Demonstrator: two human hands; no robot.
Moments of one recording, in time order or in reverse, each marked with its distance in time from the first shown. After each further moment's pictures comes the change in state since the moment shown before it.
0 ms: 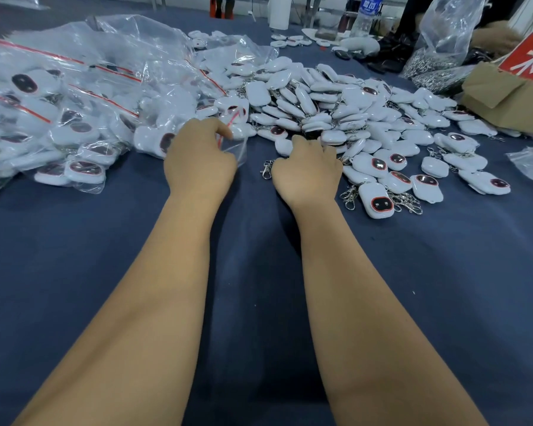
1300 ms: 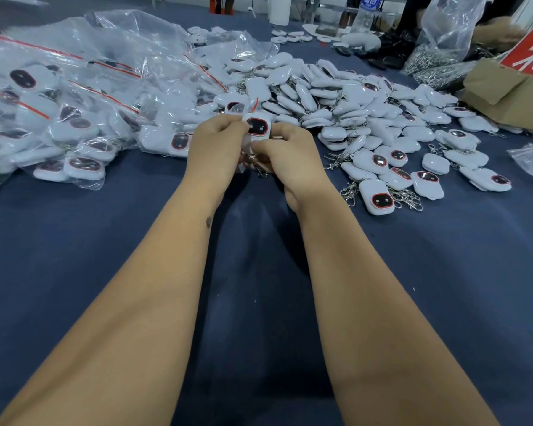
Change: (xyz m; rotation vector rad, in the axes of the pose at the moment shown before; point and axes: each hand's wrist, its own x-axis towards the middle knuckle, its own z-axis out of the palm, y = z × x) left_hand 0.000 0.019 0.008 -0.837 -0.168 -0.265; right_hand 0.003 -0.017 0.000 1.126 -0.236 0.074
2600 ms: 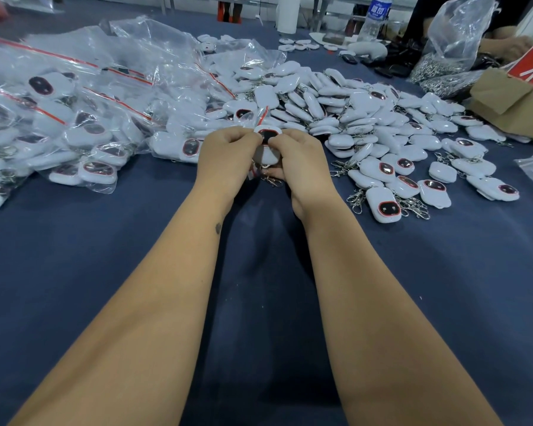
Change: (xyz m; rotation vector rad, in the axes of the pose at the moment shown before) left_hand -0.005 -0.002 -0.001 0.037 -0.034 0.021; right_hand 0.002 0.003 -0.001 0.124 -0.010 0.010
